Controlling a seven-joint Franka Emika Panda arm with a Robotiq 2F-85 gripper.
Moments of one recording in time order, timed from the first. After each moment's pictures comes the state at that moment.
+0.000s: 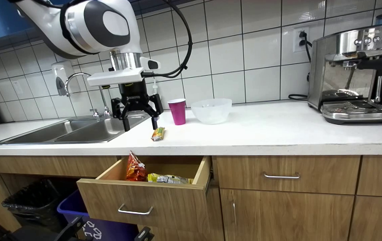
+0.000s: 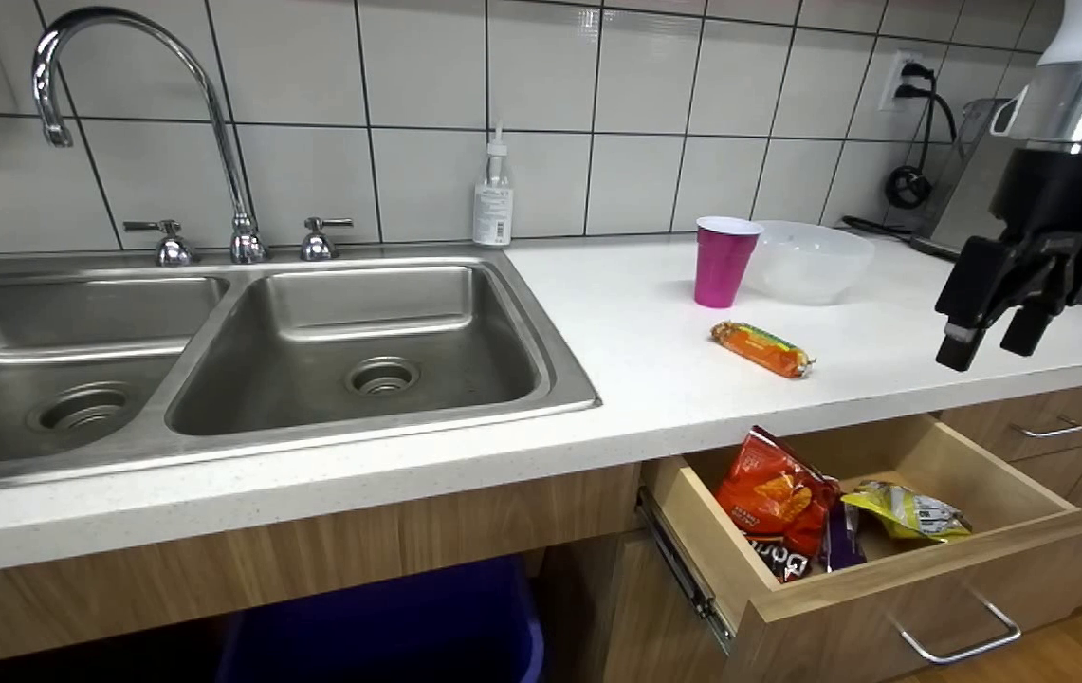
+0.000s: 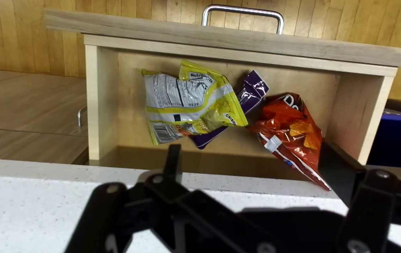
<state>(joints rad) 0.00 -0.18 -0.04 -2.59 0.00 2.38 -0.26</state>
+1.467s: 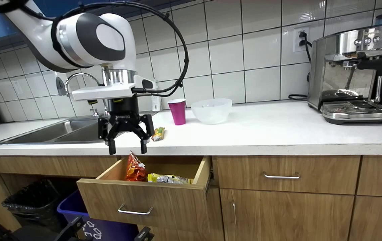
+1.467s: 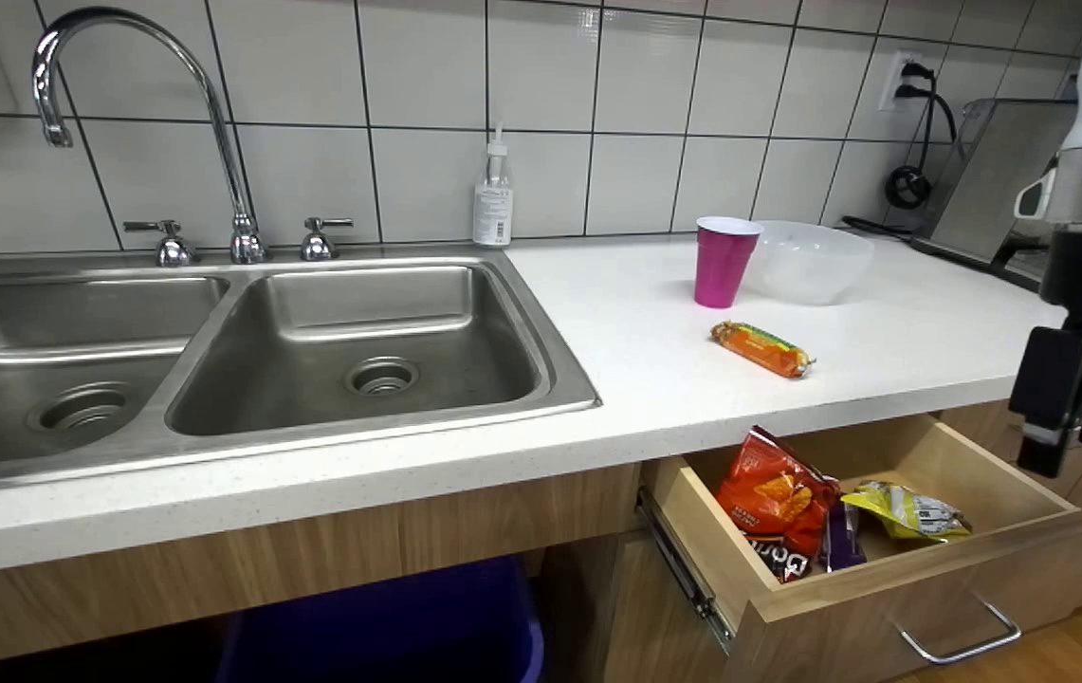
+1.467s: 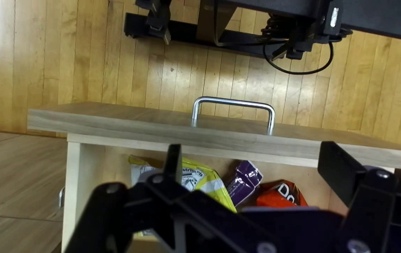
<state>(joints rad) 0.00 -0.20 -0.04 -2.71 -0.03 2.29 -0.26</state>
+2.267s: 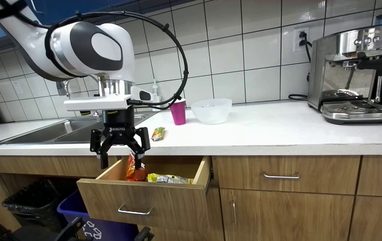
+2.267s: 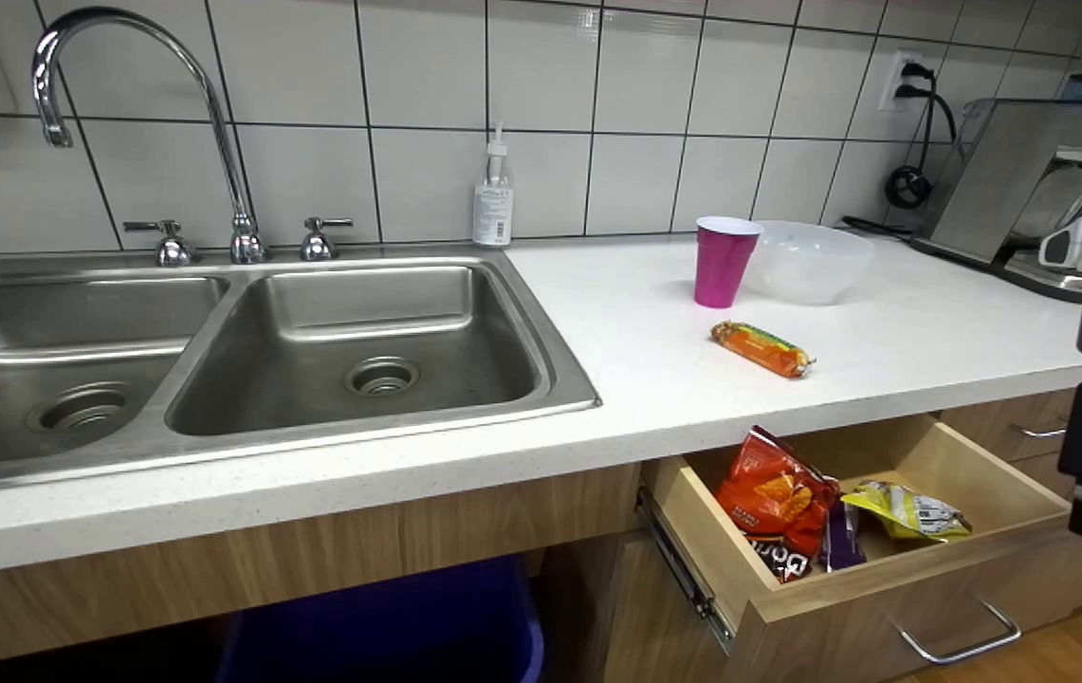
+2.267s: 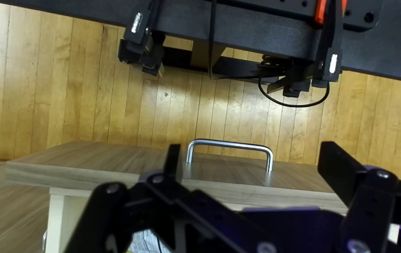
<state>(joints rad) 0.00 -0.21 -0.06 -2.78 -0.03 2.29 -0.28</state>
